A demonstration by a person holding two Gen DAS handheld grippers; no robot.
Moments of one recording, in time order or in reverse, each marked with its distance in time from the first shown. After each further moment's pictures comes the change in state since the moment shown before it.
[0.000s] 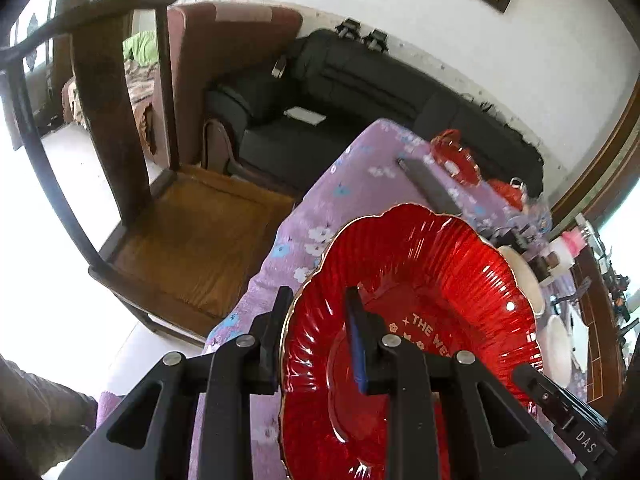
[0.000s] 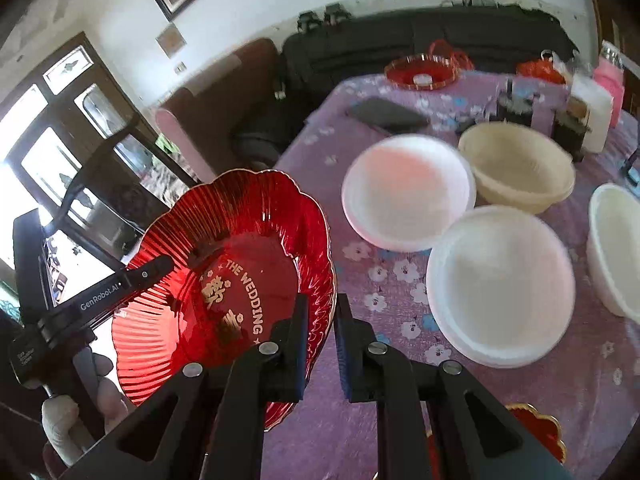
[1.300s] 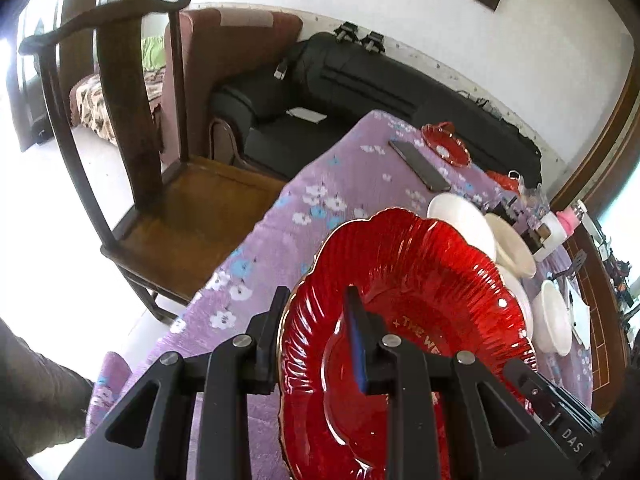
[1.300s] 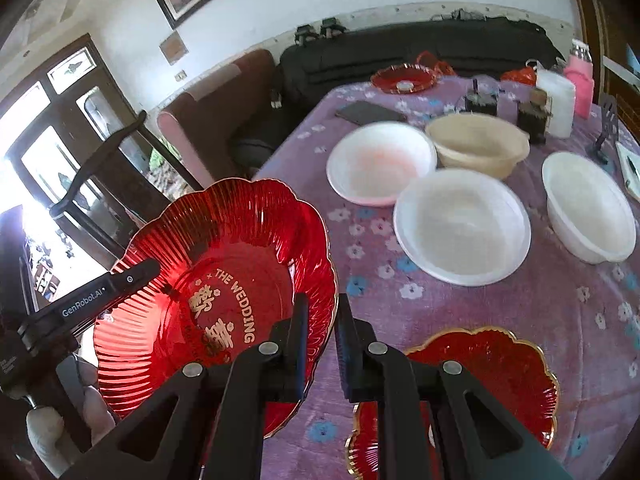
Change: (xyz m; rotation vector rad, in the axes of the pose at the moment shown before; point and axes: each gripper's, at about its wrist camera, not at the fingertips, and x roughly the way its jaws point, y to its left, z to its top) left arm -0.021 -0.006 -0.064 0.008 0.004 0.021; right arm -0.015 -0.015 -0.059 0.010 0.003 -0.041
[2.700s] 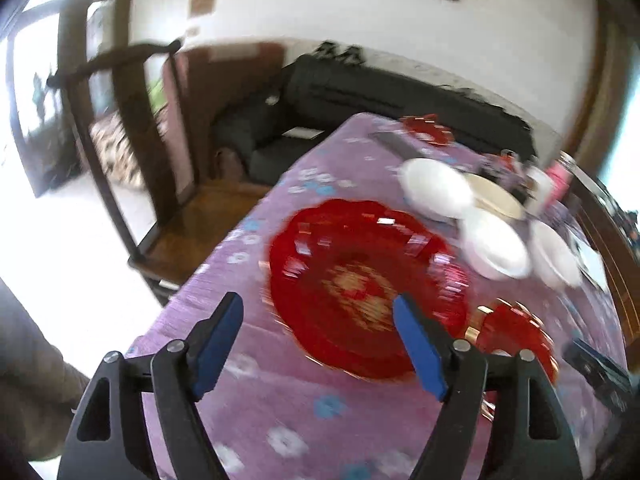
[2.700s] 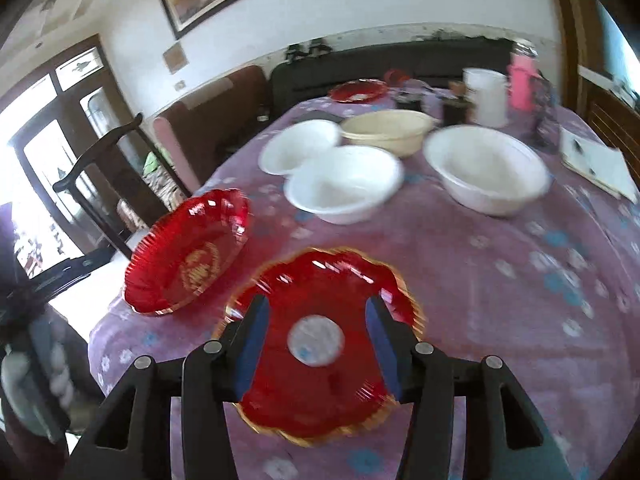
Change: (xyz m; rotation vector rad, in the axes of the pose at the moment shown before) left arm -0.080 -0.039 -0.091 0.179 -0.118 0.058; right arm -0.097 -0.106 -0.080 -0.010 -0.102 -0.036
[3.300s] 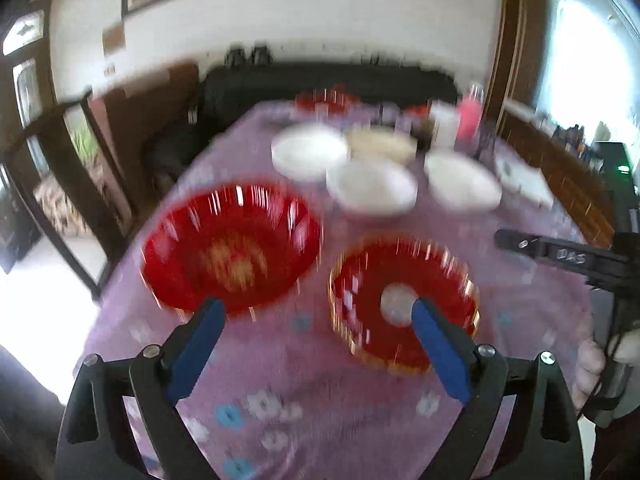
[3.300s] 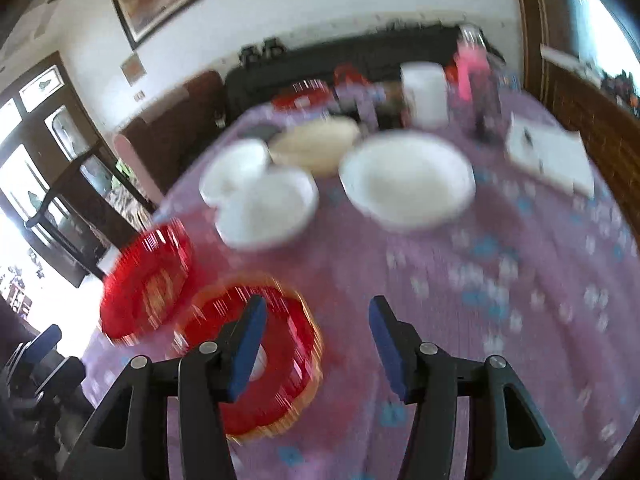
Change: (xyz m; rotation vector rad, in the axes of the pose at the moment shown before) left arm -0.017 -0.104 -0.045 0.239 0.086 -0.130; right arm -0.016 -0.057 0.013 0.081 0.038 -0.086
